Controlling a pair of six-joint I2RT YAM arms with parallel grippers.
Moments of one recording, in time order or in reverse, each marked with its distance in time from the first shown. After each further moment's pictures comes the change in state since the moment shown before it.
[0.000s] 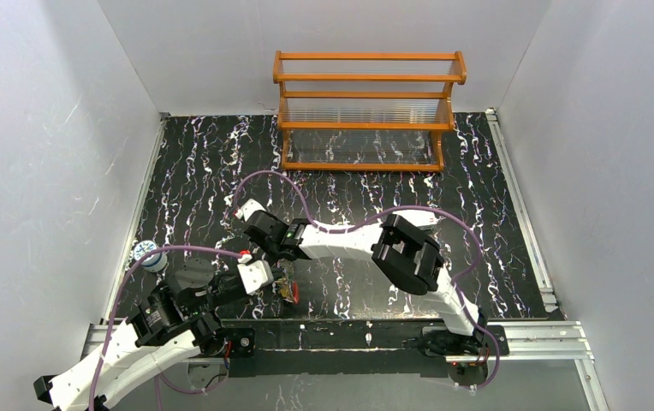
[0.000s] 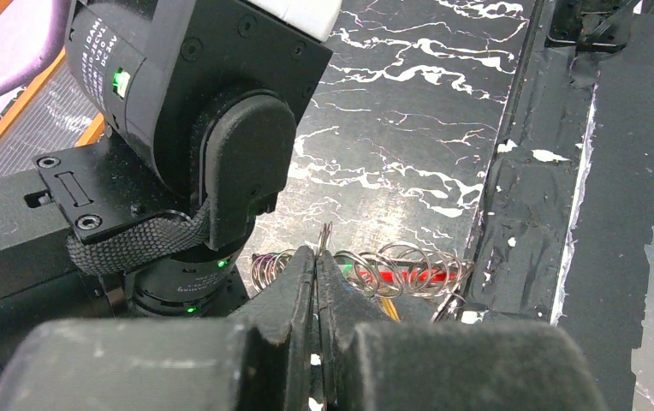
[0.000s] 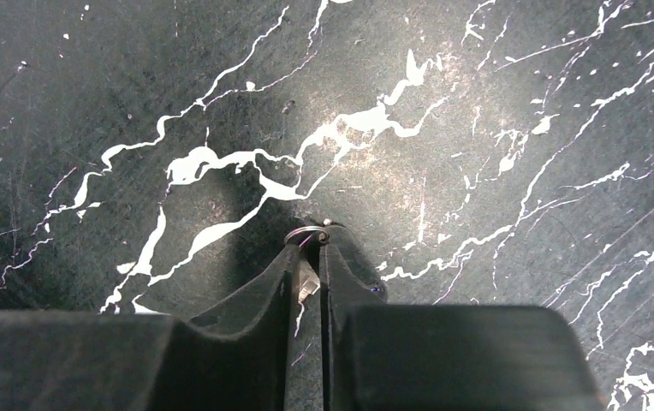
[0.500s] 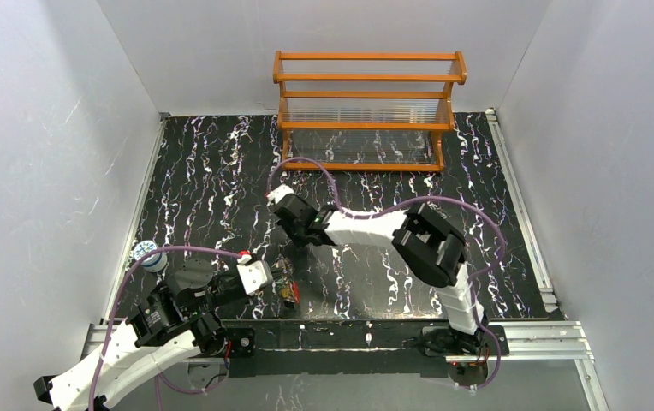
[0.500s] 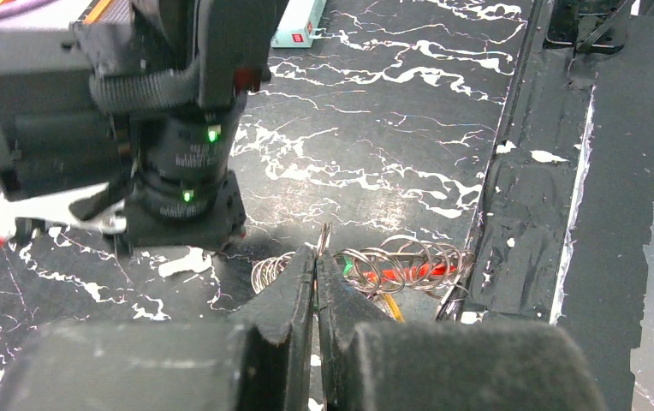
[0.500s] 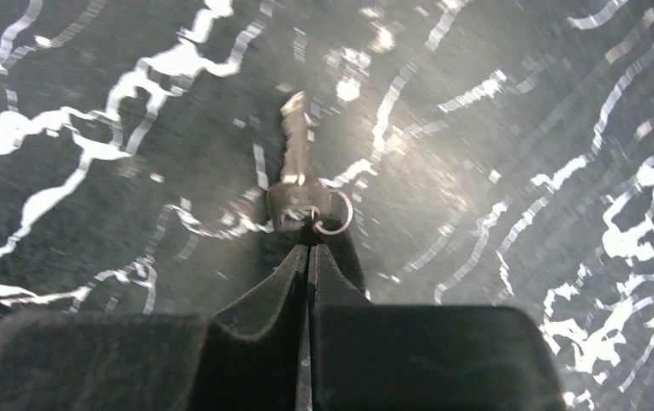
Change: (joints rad) left arm 0.000 -0.005 0.000 0.000 0.003 0.000; right arm -0.109 -0.112 -0.190 0.072 -0.038 0.029
